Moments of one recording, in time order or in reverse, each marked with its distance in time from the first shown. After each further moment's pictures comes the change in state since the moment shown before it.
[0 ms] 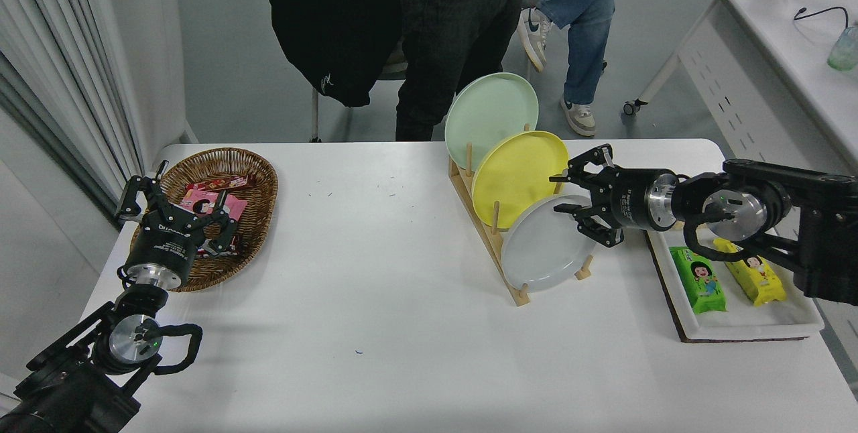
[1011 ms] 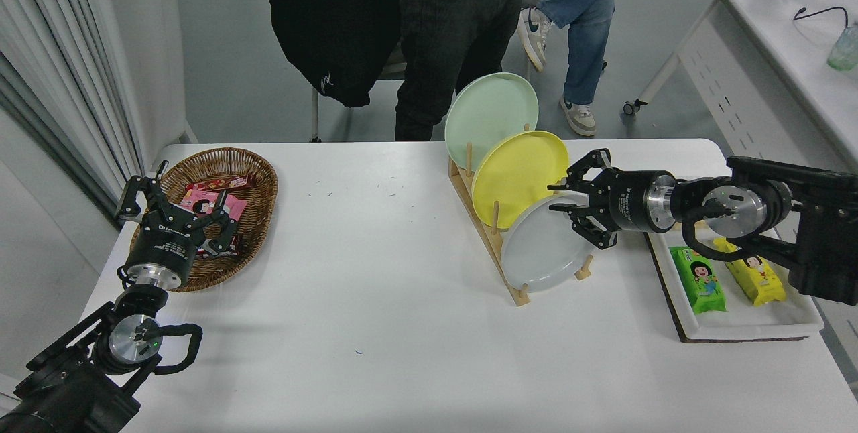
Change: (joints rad) left arm 0.000 0.000 0.000 0.000 0.000 0.000 0.000; right arm 0.000 0.001 0.004 0.000 0.120 -0.001 -0.046
